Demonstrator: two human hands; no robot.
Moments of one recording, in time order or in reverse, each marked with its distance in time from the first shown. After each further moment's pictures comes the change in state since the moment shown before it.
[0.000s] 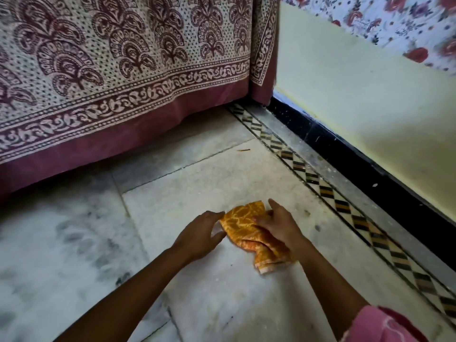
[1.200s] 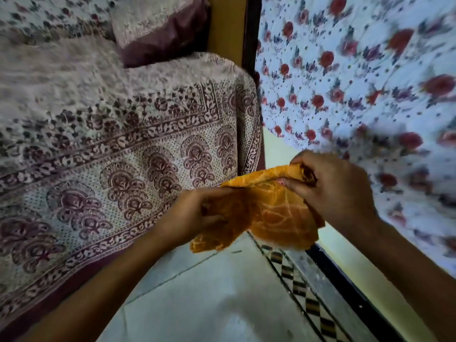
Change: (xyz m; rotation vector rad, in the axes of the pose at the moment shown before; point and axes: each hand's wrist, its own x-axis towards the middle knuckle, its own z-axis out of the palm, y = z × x) left_hand 0.132 0.223 -0.312 -0.094 0.219 0.210; right_hand -0.019 -0.273 -0.354 -0.410 0.680 -0.903
